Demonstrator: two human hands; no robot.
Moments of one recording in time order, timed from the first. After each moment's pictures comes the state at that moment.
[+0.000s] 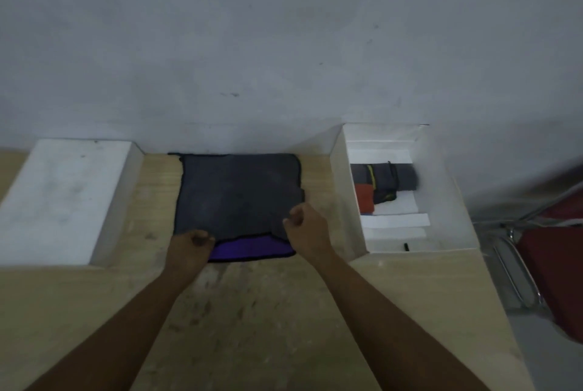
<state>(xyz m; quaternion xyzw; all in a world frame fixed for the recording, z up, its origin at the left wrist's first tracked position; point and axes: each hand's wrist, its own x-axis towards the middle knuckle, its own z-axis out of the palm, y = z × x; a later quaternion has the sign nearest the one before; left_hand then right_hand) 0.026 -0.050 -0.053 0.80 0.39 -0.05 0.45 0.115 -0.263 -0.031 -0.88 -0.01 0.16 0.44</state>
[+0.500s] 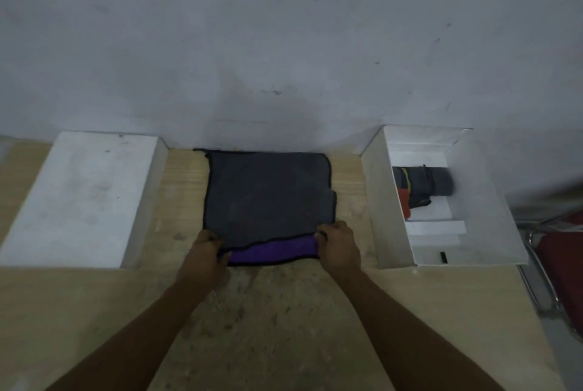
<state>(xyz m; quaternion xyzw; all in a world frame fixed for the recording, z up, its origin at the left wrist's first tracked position) 0.010 0.008 -0.083 0.93 0.17 -0.13 0.29 0.106 -0.250 -0.088 -0.96 -0.06 0.13 0.22</state>
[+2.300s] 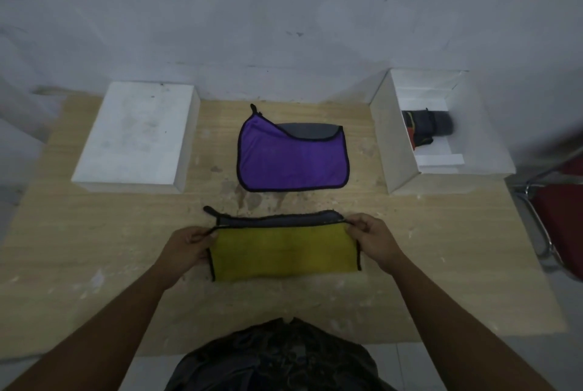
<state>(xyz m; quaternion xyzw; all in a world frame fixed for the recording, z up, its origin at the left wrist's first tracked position) -0.155 0.042 -0.050 0.67 0.38 -0.13 0.63 -0.037 -0.310 -0.066 -0.81 0.08 0.26 0.53</state>
